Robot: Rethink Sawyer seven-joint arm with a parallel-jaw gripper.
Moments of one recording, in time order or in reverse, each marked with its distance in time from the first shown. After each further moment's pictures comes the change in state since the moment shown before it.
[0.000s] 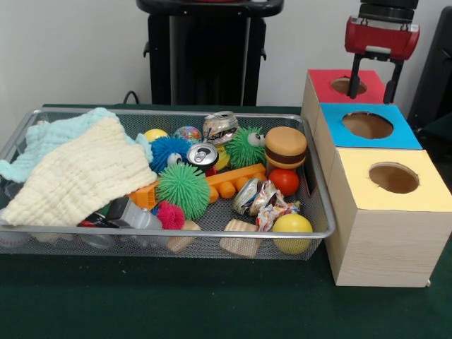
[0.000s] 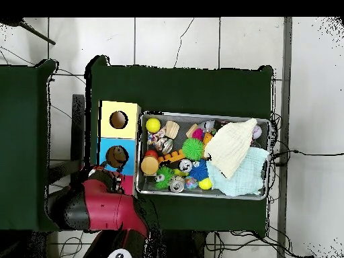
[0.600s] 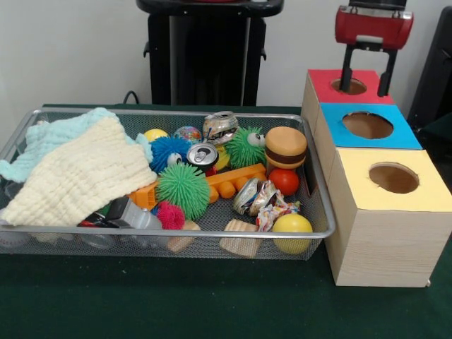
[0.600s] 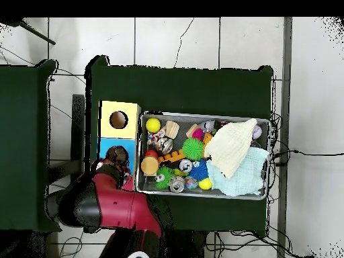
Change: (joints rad) arm -0.107 -0.072 0.038 0.014 -0.009 0.000 0.000
